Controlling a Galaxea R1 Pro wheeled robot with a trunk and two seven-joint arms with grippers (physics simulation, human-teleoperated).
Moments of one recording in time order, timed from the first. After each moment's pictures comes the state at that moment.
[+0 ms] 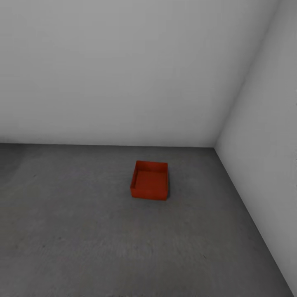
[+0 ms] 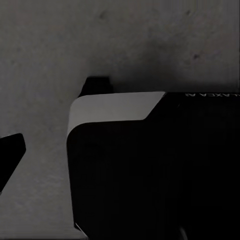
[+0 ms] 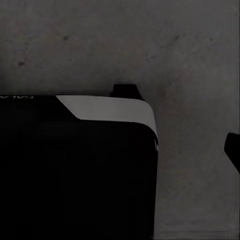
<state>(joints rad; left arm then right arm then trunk) -0.45 -0.11 0.02 0.00 -0.01 0.12 0.15 -0.37 0.13 1.05 0.03 -1.01 -0.09 -0.23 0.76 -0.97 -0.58</state>
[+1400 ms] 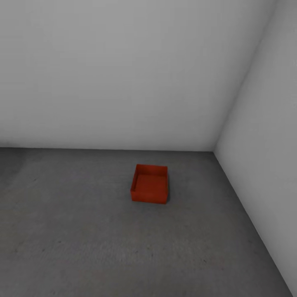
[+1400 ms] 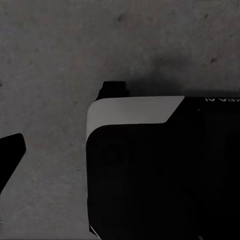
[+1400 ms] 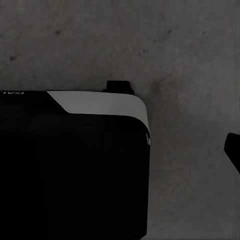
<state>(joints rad) -0.42 -0.07 0.02 0.00 -0.01 0.09 0.15 -0.33 0.12 1.05 0.03 -1.01 -0.10 -0.23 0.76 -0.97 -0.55</state>
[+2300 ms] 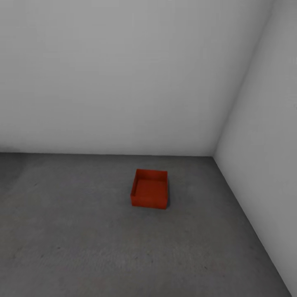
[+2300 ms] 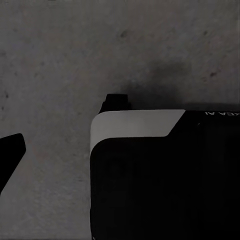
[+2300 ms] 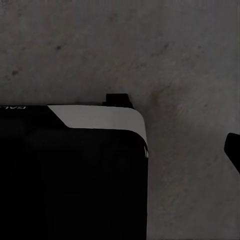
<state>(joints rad) -0.42 -0.07 0.02 0.00 -0.01 0.09 0.15 -0.33 0.11 1.05 0.03 -1.01 -0.10 -0.23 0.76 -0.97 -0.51</state>
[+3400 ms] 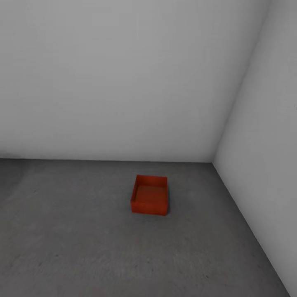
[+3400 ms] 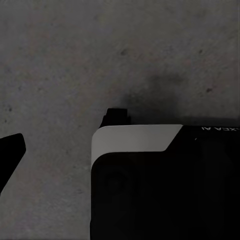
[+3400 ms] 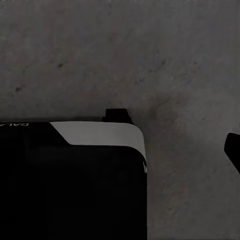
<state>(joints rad) -0.42 -0.07 0.02 0.00 -0.01 0.09 0.15 -0.33 0.11 1.05 0.03 -1.01 -0.10 -0.23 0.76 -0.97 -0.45</state>
